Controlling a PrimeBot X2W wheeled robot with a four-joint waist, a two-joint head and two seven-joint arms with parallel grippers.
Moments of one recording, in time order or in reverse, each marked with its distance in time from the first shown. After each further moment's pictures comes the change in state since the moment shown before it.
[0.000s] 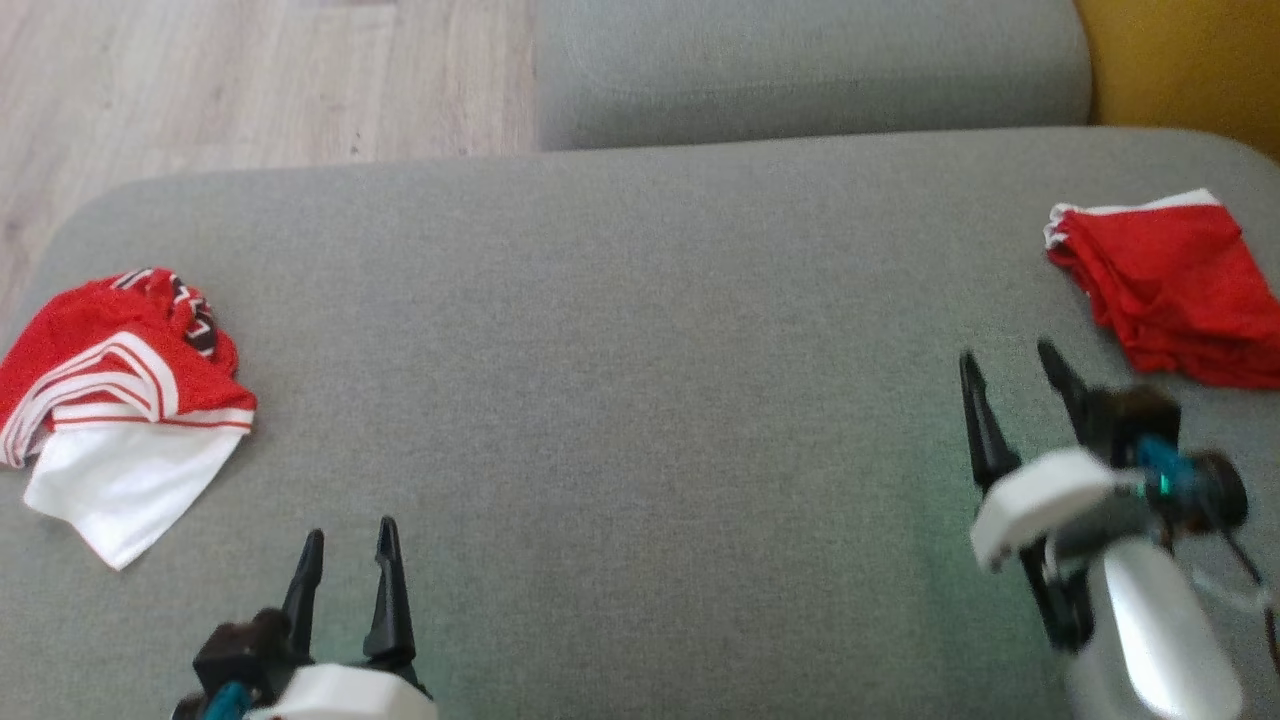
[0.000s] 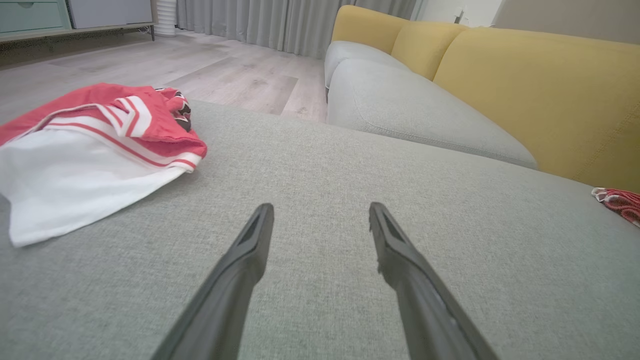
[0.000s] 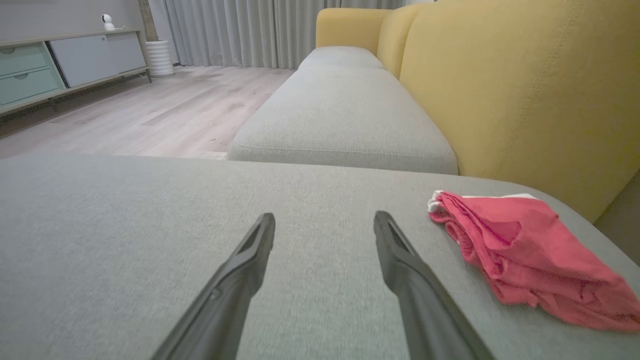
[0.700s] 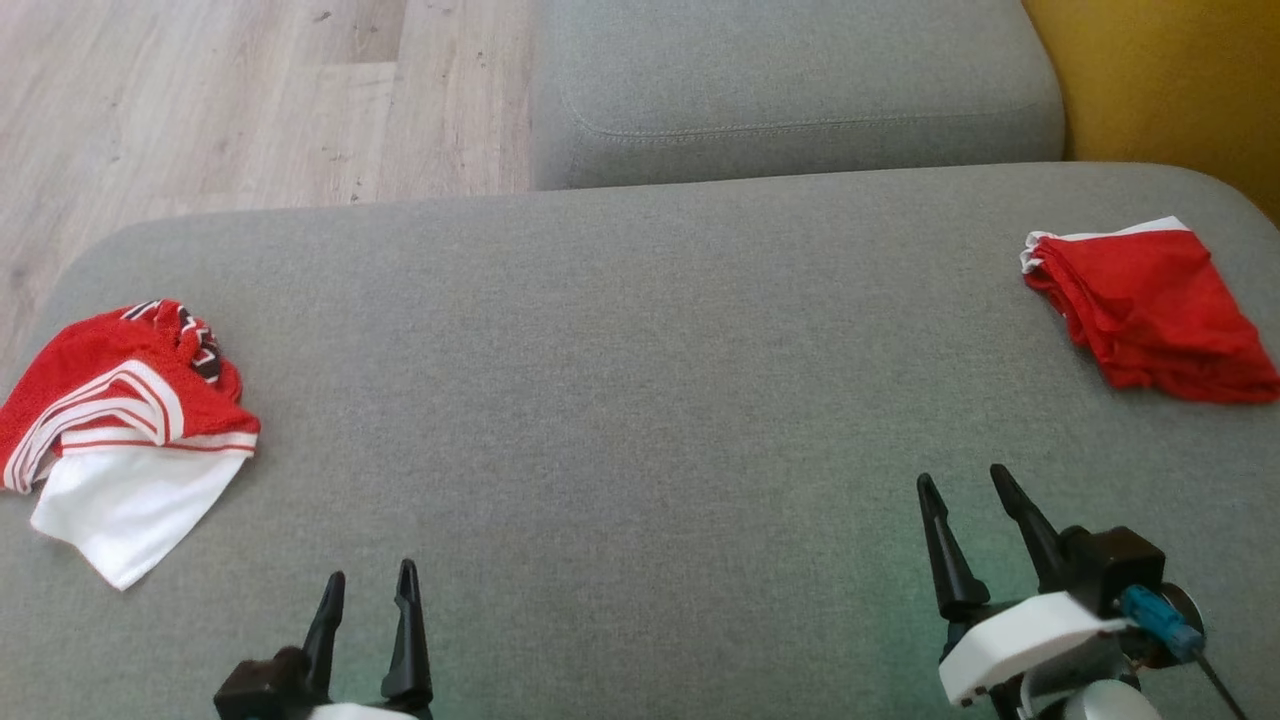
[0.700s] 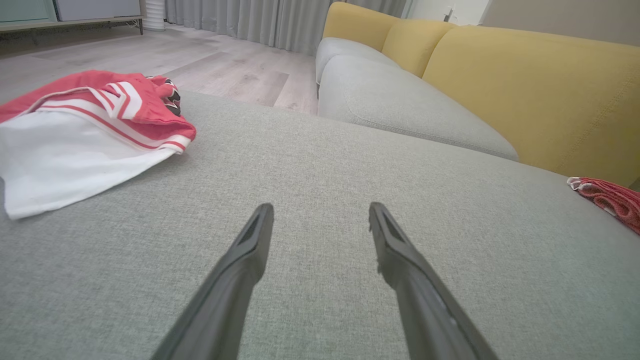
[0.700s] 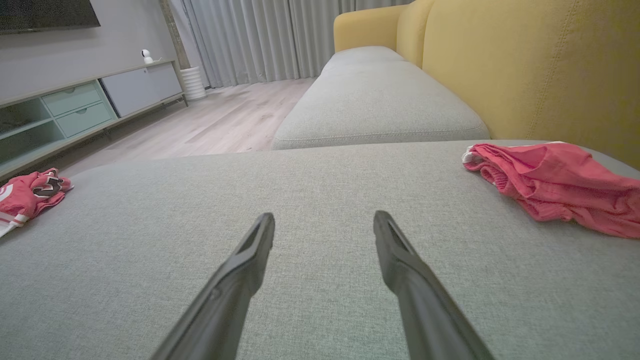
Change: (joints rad) left arm 0.055 -0.006 -0.029 0.000 -0.010 0.001 -0.004; right arm 0.278 0.013 0.107 -0.194 0.146 0.000 -0.041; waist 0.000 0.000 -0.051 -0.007
